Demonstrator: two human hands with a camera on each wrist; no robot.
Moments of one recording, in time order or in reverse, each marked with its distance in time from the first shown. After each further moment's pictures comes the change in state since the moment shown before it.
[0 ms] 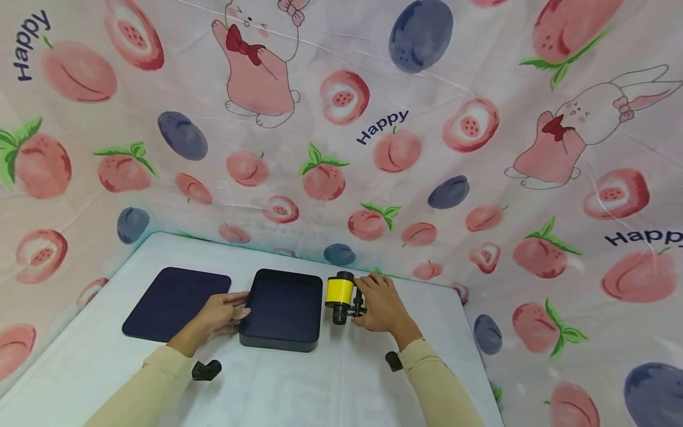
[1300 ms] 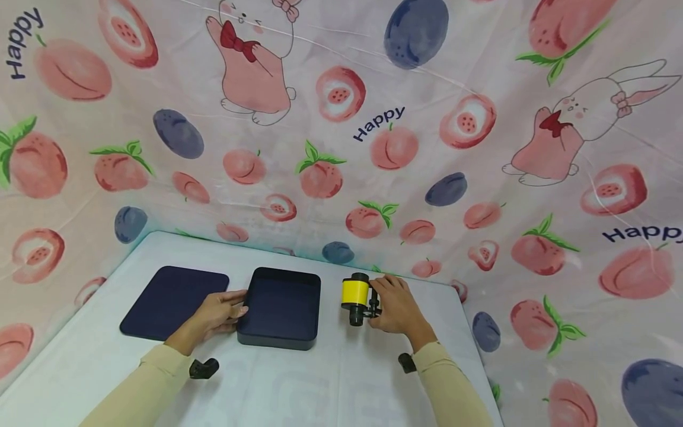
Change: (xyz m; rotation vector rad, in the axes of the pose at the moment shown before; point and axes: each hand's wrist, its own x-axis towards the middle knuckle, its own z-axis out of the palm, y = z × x) left_hand -0.003 0.001 0.000 0.018 -0.011 0.006; right_hand -0.022 0.033 0.000 0.041 -0.012 0.081
